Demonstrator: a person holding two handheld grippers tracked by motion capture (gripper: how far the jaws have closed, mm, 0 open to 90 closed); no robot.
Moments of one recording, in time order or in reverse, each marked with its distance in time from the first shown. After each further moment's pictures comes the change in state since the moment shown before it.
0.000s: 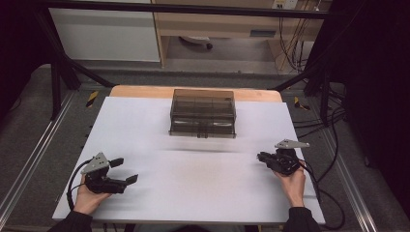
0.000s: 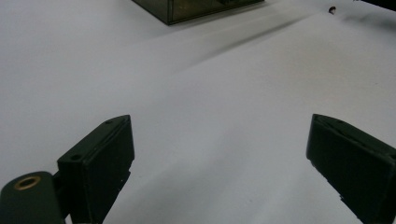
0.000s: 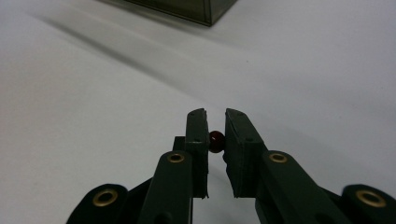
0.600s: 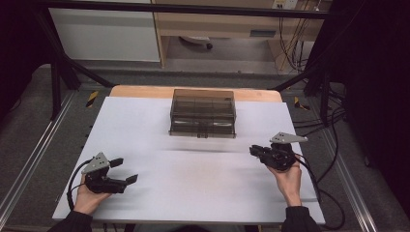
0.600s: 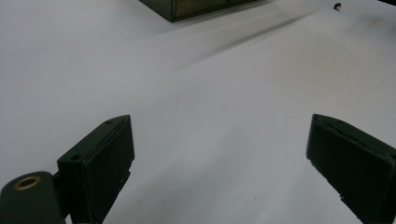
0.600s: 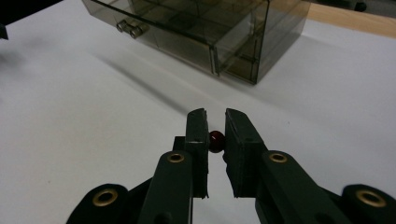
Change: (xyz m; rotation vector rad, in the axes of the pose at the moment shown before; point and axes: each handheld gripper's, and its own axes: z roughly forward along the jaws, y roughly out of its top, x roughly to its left) left arm 0.001 -0.001 0.001 0.010 0.012 0.000; right arm 0.034 0.039 -0.017 -0.086 0.076 -0.065
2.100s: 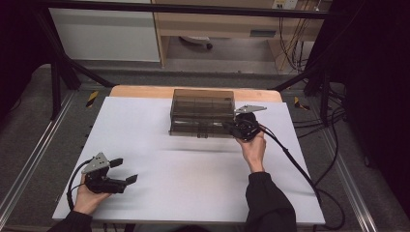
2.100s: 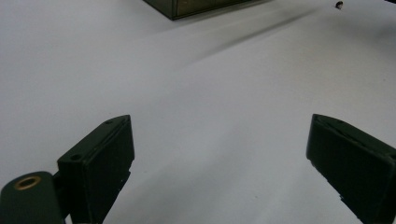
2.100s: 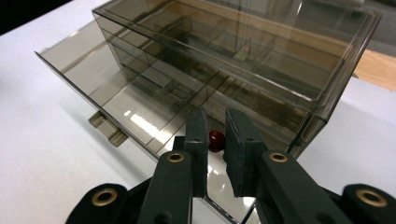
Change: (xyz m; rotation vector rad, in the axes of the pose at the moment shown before) left arm 0.001 0.000 0.000 0.007 0.003 0.000; right arm 0.015 0.077 0.095 0.039 -0.047 -0.011
